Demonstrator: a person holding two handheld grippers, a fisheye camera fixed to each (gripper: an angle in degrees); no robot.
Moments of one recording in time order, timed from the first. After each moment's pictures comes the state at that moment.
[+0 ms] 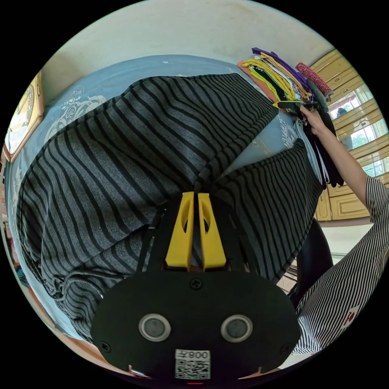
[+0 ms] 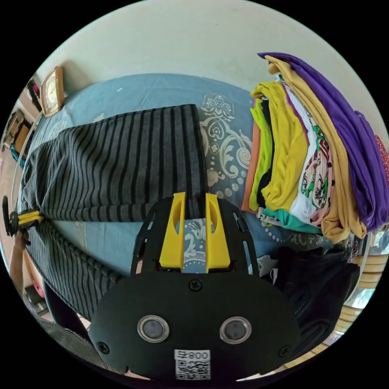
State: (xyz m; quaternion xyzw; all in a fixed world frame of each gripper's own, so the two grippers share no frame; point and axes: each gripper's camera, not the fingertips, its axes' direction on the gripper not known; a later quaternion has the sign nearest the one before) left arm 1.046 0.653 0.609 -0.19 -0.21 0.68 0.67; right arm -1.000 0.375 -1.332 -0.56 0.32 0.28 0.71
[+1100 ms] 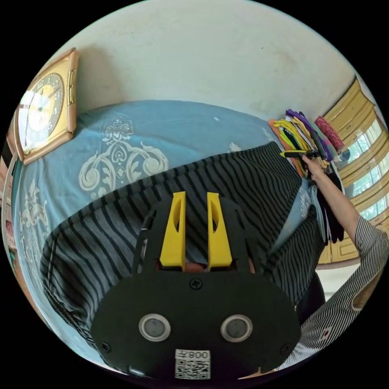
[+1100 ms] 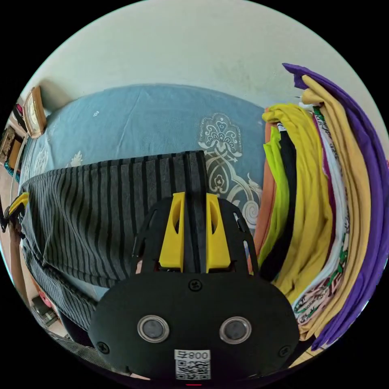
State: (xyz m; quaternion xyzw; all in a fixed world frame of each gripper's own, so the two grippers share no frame) left arm 1.151 0.524 0.564 -0.08 -0.14 0.65 0.74; right arm -0.919 0.400 -1.258 -0.57 0.33 0.30 0.69
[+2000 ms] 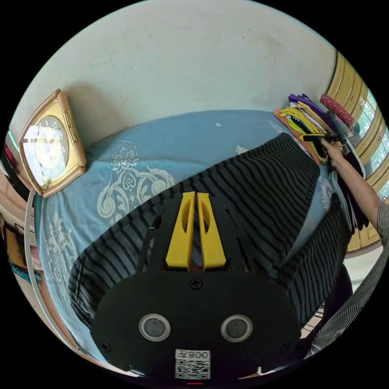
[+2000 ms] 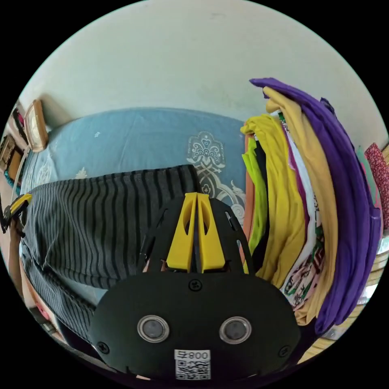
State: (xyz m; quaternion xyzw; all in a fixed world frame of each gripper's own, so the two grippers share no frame) left arm 1.139 0.556 0.487 -0.02 -0.18 0.72 0.67; right arm -0.929 0.410 -1.275 -0.51 0.38 0.29 0.72
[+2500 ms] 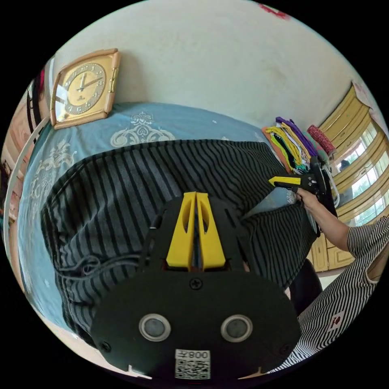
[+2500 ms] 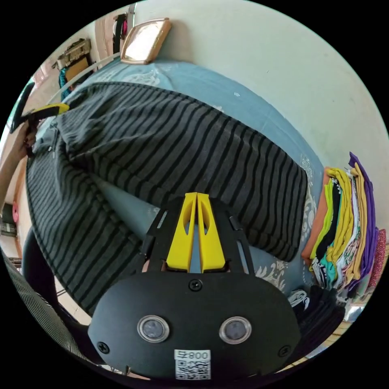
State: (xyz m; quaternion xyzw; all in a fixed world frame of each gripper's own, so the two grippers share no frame) left arm 1.025 0.558 0.341 -0.04 -0.12 0.63 0.77; right arm -1.148 0.441 -1.187 -0.58 0.19 0.12 0.78
